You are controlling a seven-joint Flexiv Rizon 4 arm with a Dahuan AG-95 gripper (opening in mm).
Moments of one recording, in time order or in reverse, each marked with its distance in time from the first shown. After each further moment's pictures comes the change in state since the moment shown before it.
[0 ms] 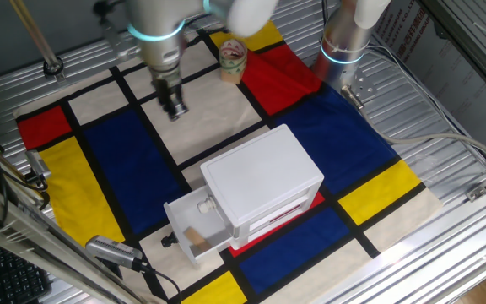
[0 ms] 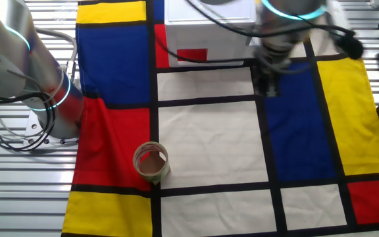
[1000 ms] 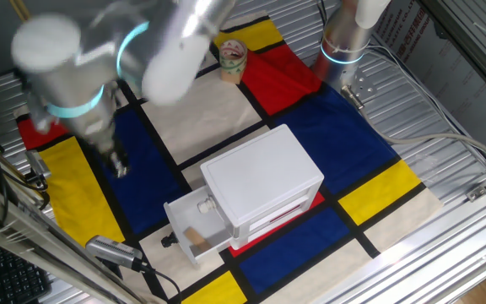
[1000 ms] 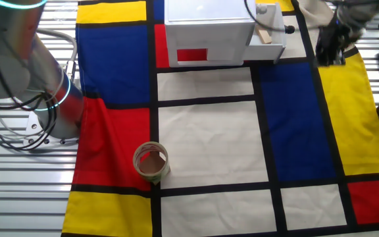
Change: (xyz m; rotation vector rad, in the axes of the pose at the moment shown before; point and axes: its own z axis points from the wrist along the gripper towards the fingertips) arm -0.153 0.094 0.023 -0.002 0.049 0.061
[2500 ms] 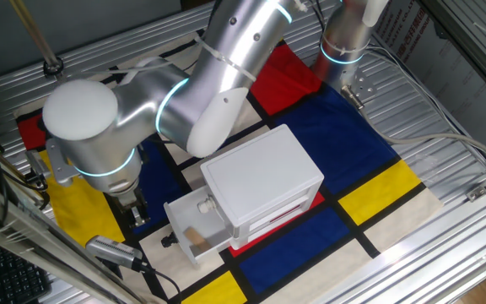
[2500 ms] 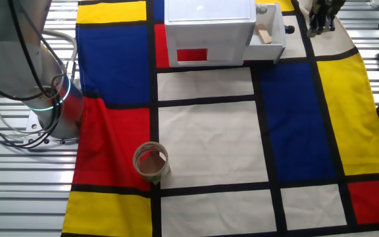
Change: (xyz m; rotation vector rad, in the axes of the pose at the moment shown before) arm 0.002 0.089 -0.003 -0.002 -0.045 0.054
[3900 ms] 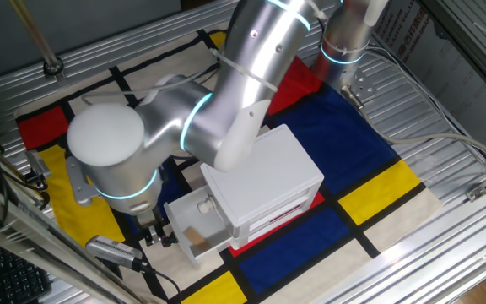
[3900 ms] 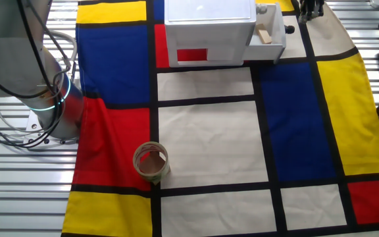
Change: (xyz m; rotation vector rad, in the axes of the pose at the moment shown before) arm 0.021 0.051 0.004 -0.002 -0.002 0.030
